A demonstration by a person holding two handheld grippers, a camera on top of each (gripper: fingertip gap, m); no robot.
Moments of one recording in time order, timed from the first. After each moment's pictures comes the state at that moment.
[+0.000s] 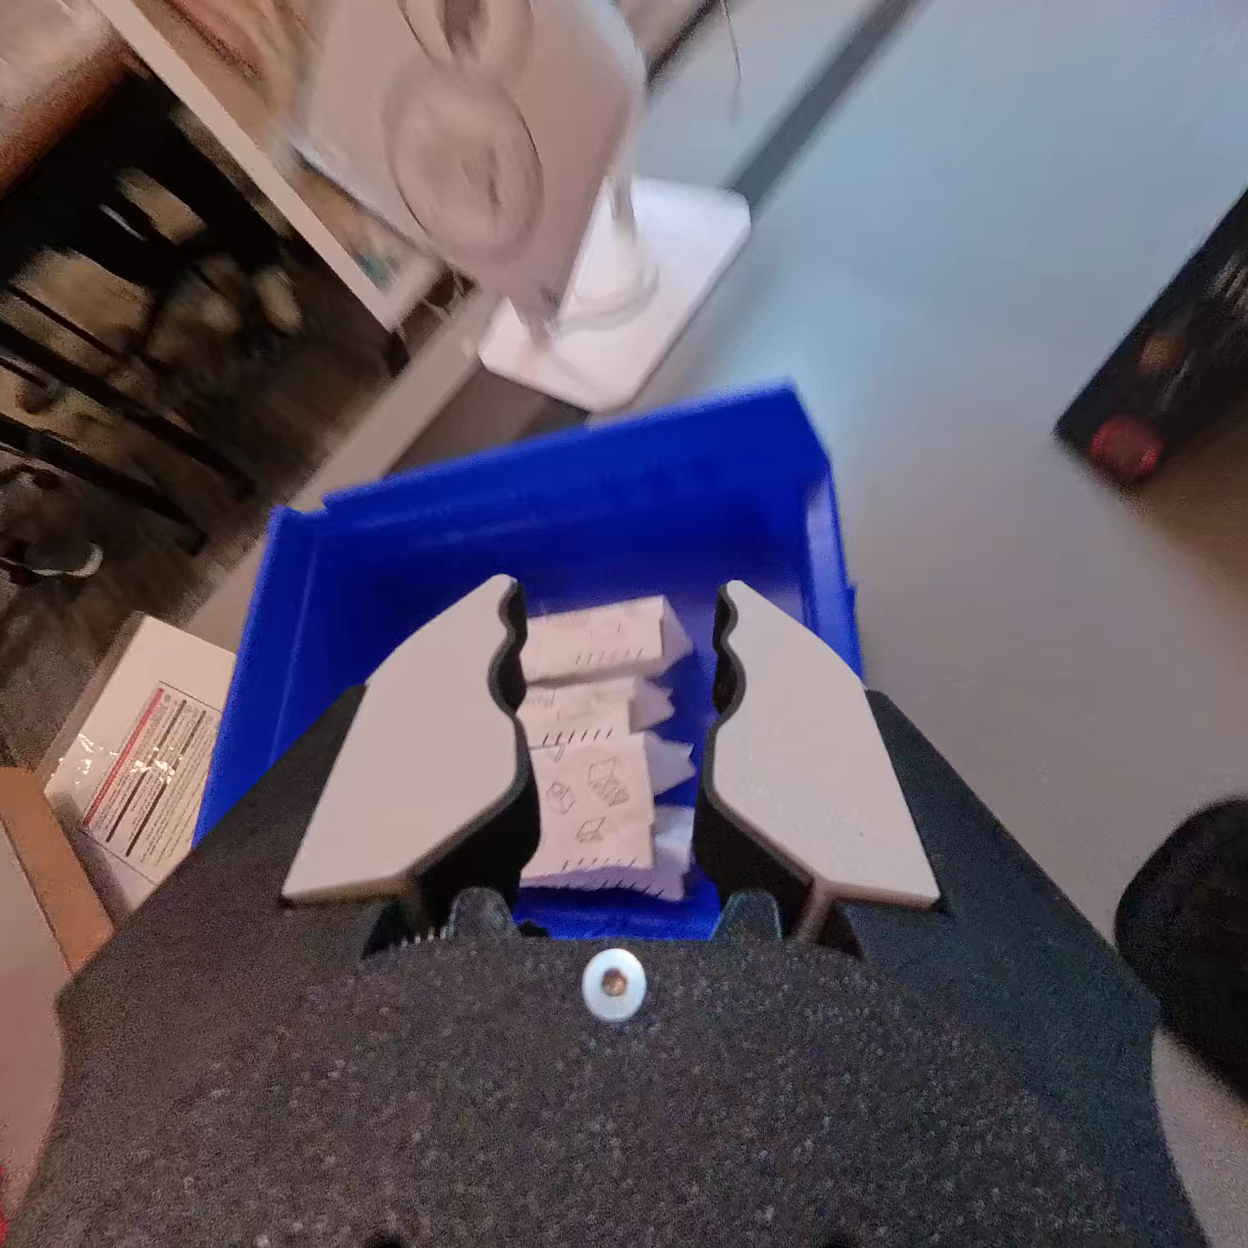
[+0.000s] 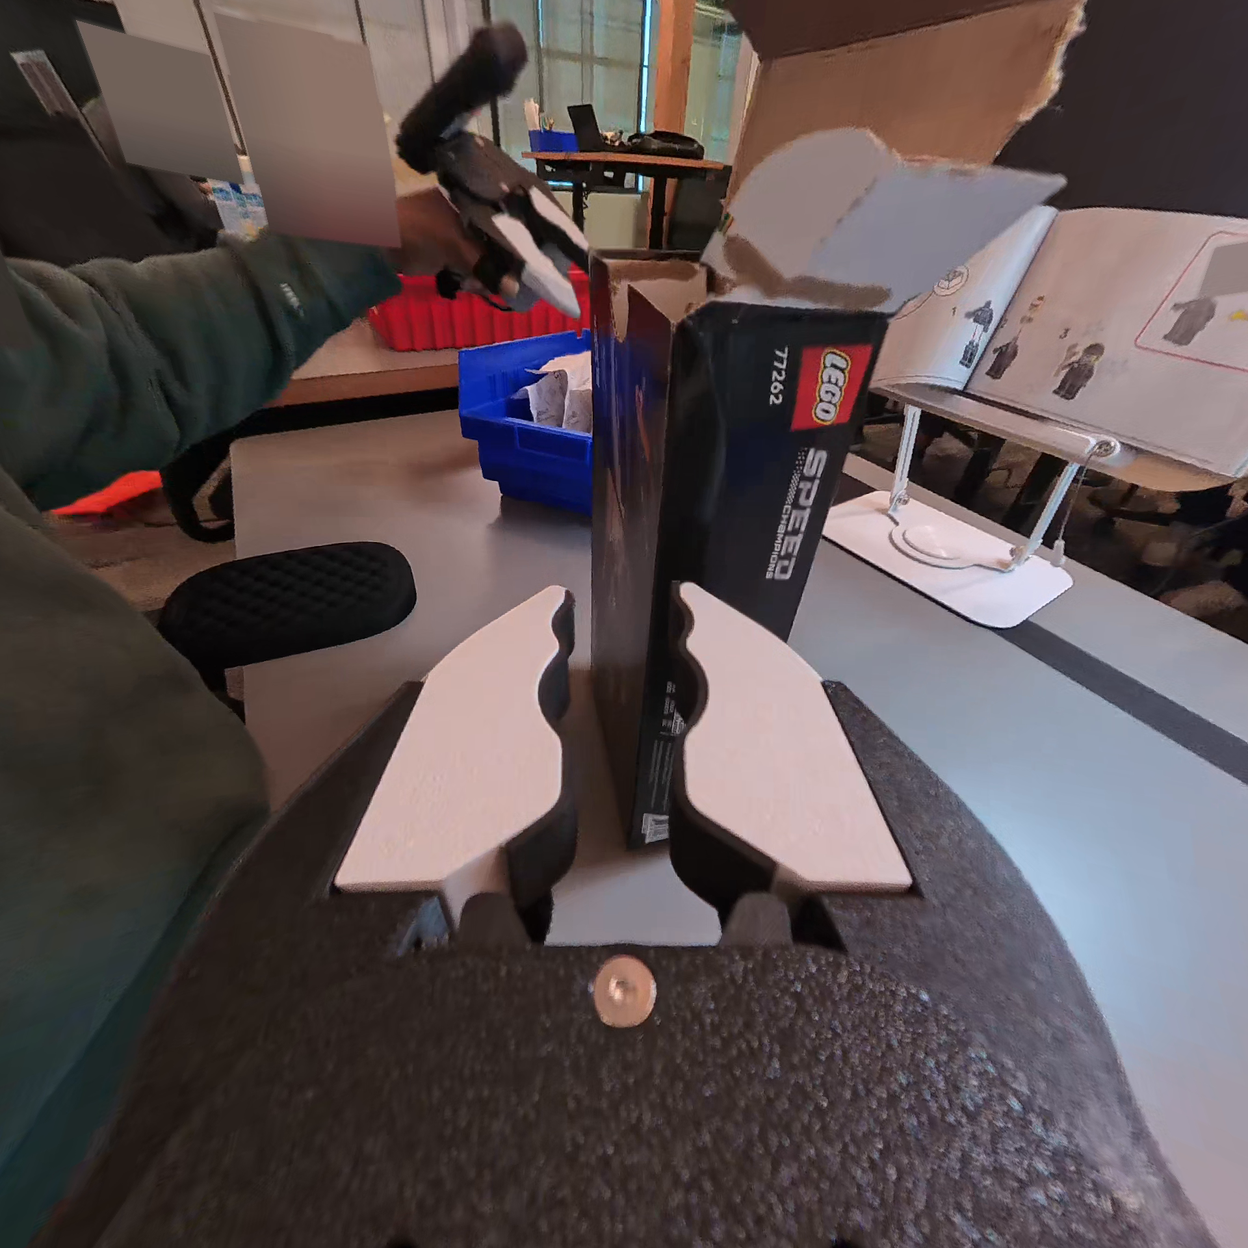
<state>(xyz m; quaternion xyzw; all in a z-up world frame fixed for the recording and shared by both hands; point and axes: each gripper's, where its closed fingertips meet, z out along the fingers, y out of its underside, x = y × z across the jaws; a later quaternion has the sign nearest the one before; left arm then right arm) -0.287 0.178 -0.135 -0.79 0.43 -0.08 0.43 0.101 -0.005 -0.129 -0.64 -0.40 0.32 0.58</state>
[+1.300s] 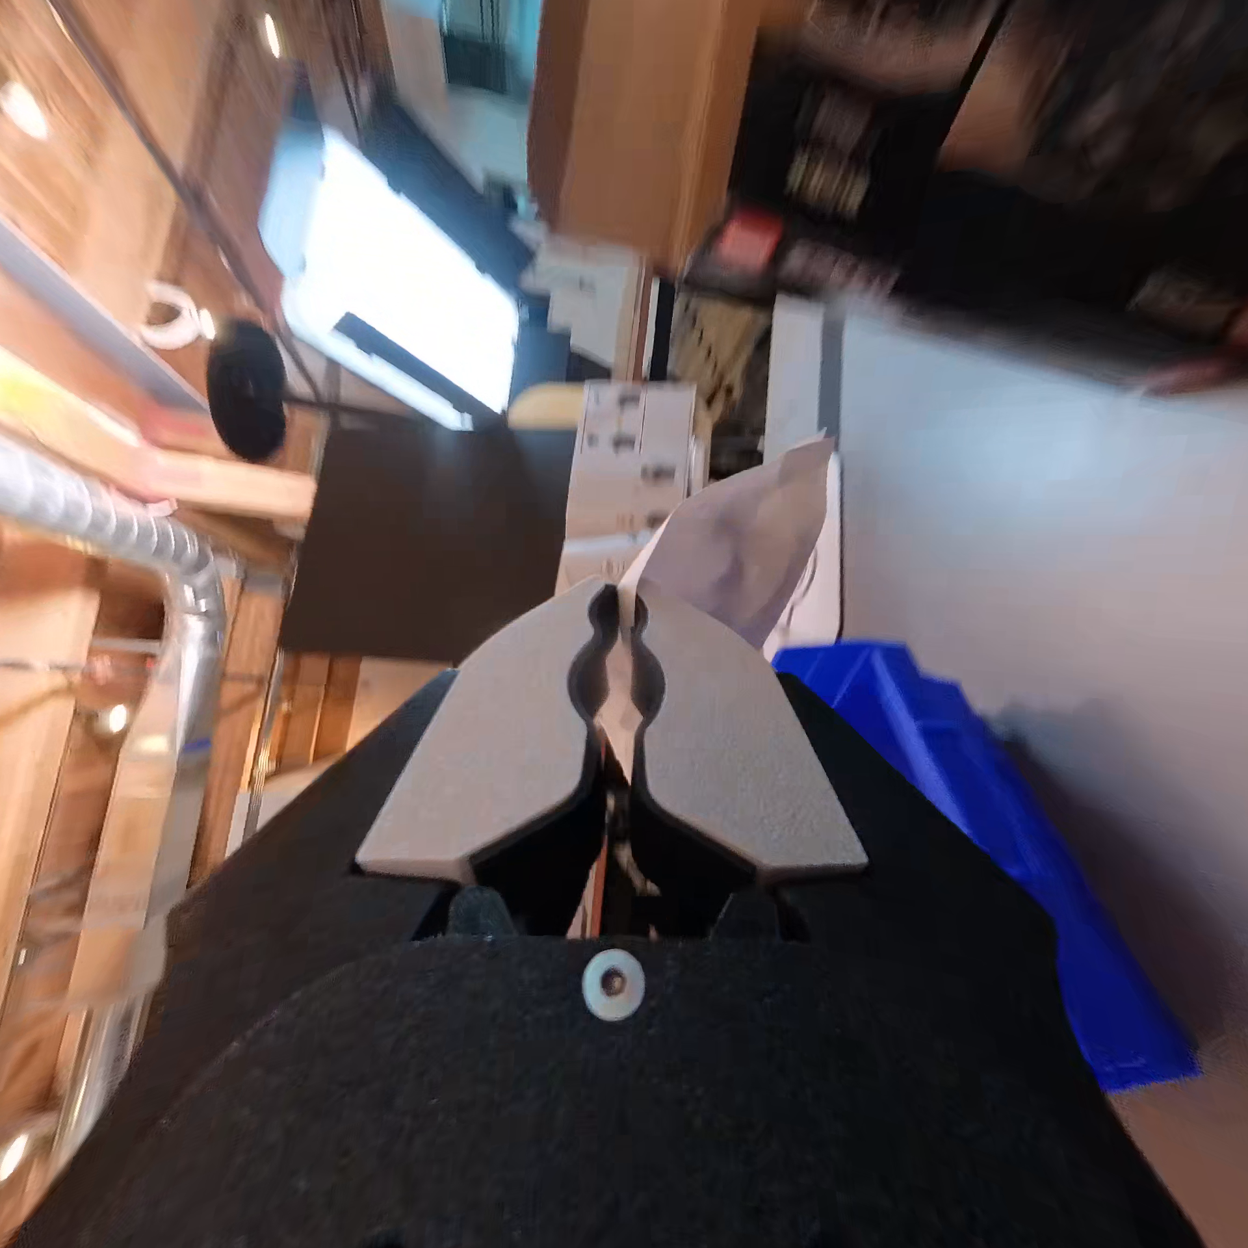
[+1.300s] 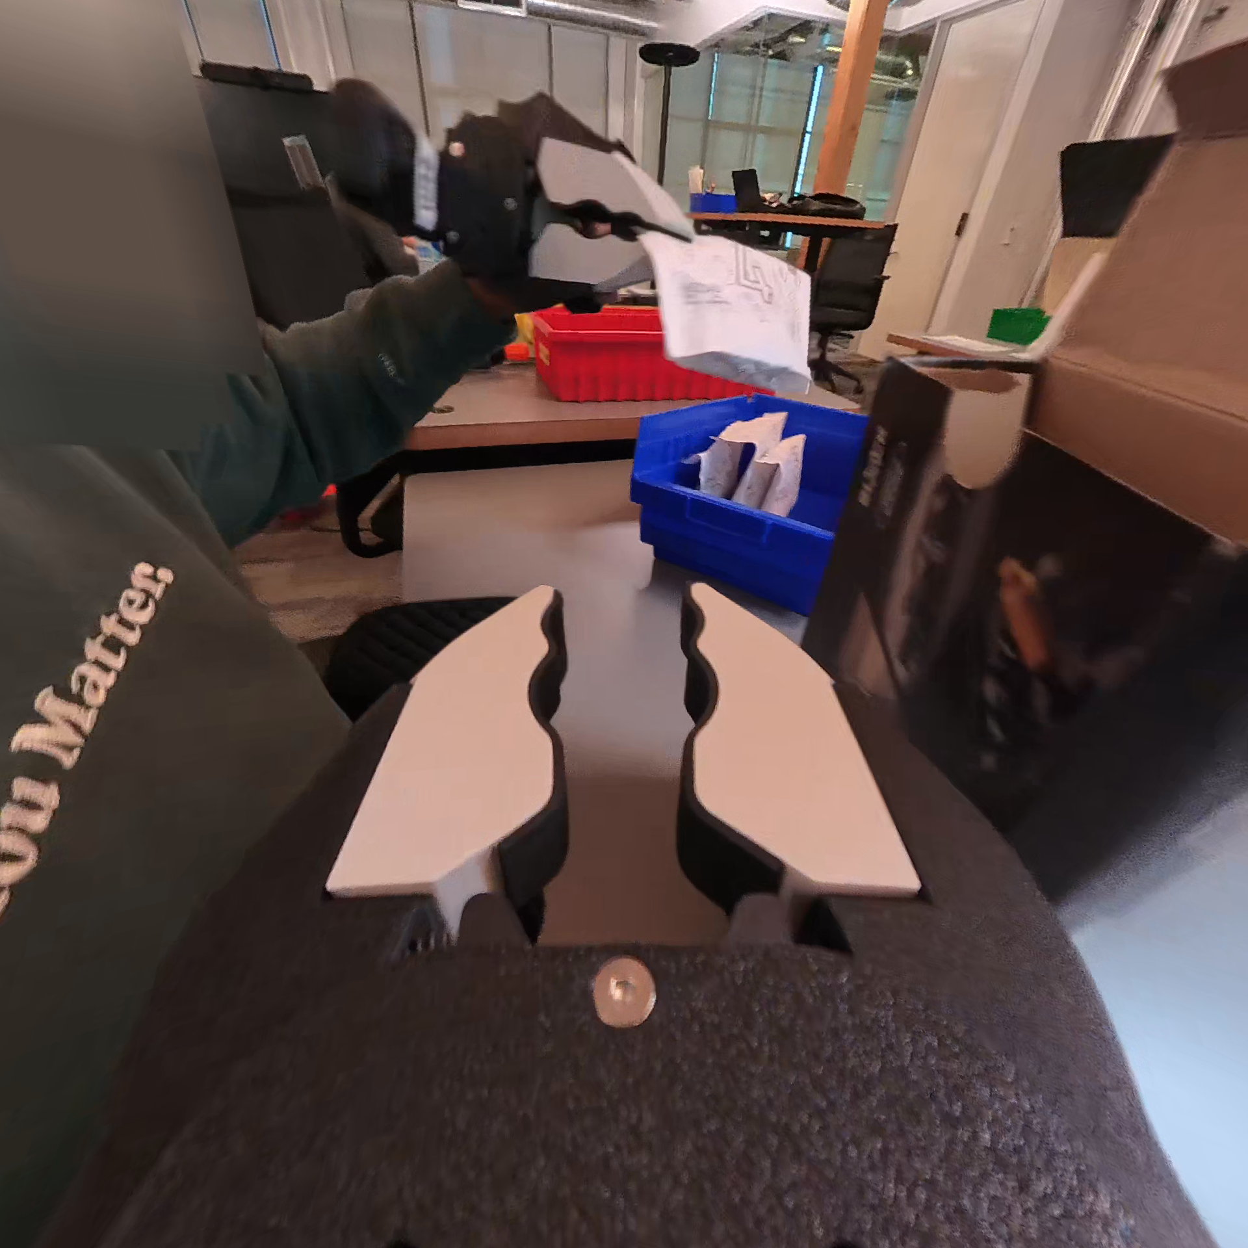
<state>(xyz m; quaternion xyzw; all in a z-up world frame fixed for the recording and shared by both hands) -0.182 0.034 -0.042 -0.38 0.63 0.22 0.64 0.012 -0.060 -0.115 -0.57 -0.45 0.40 0.55</state>
